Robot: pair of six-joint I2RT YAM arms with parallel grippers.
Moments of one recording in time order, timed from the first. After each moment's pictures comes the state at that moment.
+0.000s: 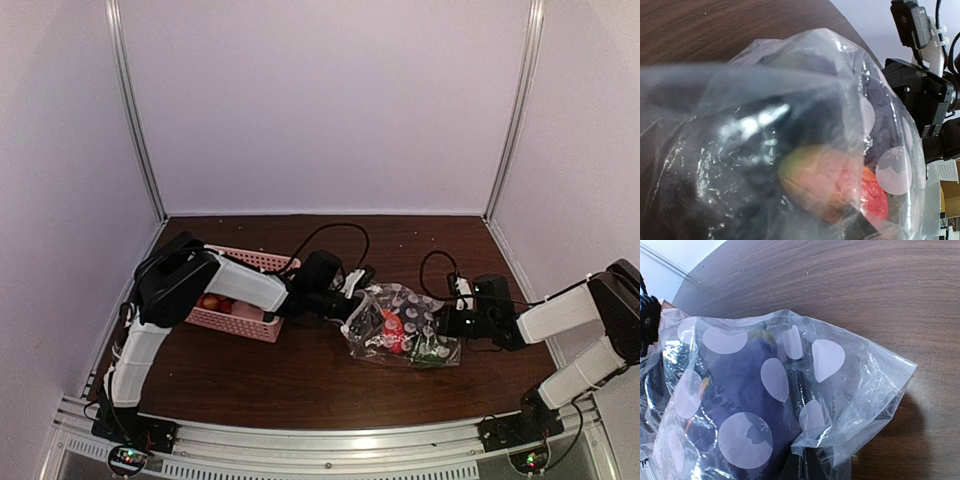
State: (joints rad) left arm -0.91 2.33 1.47 0.26 0.58 -0.48; right arm 0.36 1.42 0.32 0.43 -0.28 0.49
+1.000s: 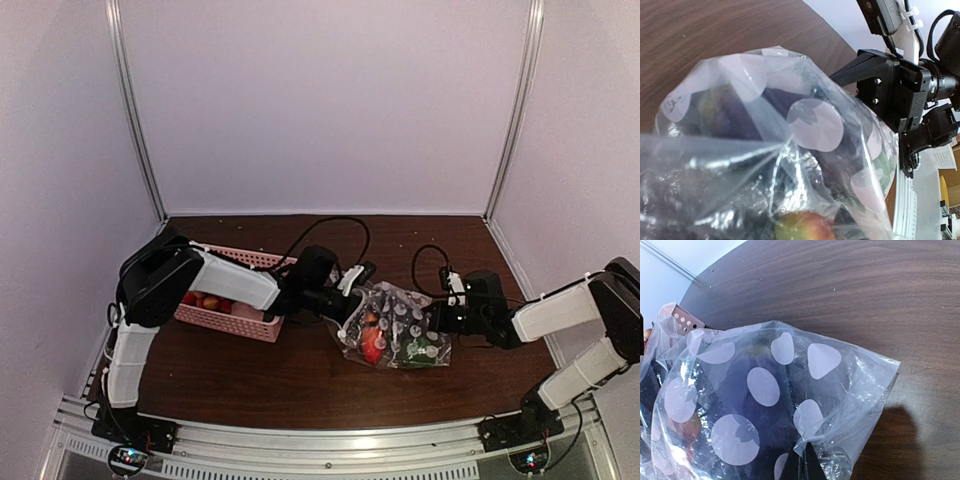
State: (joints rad) left arm -0.92 2.24 1.40 0.26 0.61 -0.41; right arm 0.45 1.43 0.37 0.44 -0.20 0.53
